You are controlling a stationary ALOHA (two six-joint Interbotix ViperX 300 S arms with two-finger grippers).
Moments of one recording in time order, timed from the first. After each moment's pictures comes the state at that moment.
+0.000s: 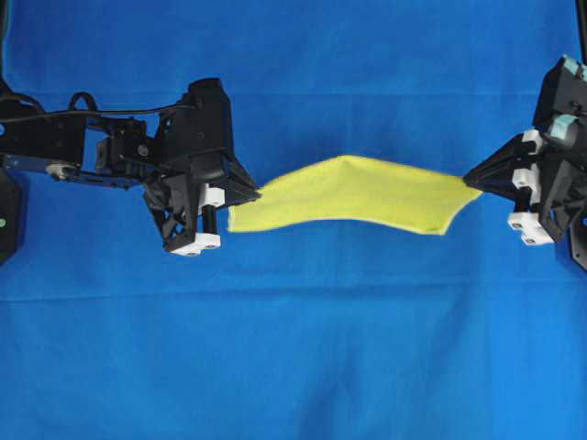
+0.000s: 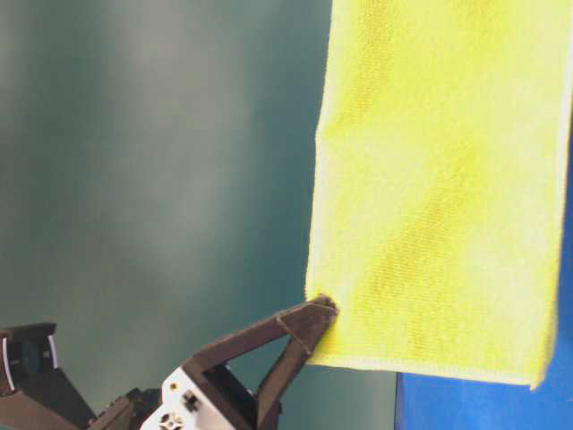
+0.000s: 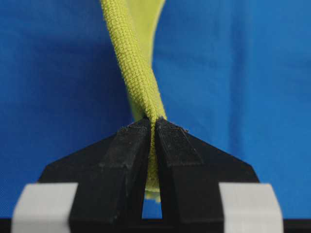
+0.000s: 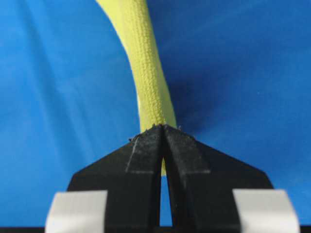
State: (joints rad) left arm 0.03 -0.20 0.62 -0.03 0.33 -0.08; right arm -0.06 -0.75 1.05 -0.13 0.50 0.51
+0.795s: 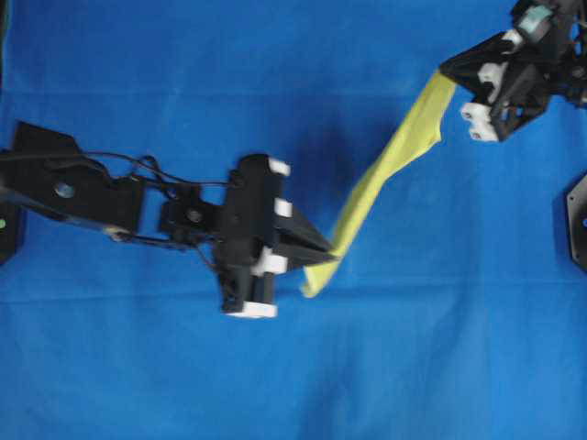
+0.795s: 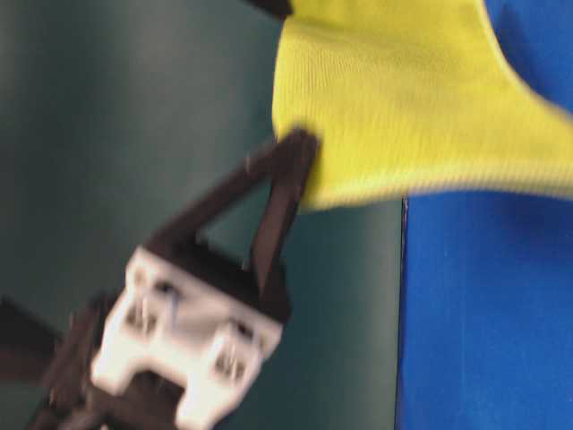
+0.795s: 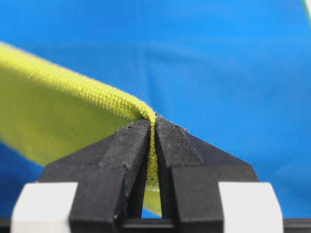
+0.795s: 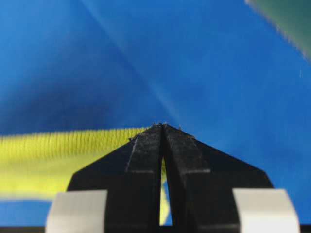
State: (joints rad) left arm -0.13 0.05 0.46 -0.03 -0.06 -0.01; right arm -0.43 -0.54 0.91 -0.33 0.28 0.50
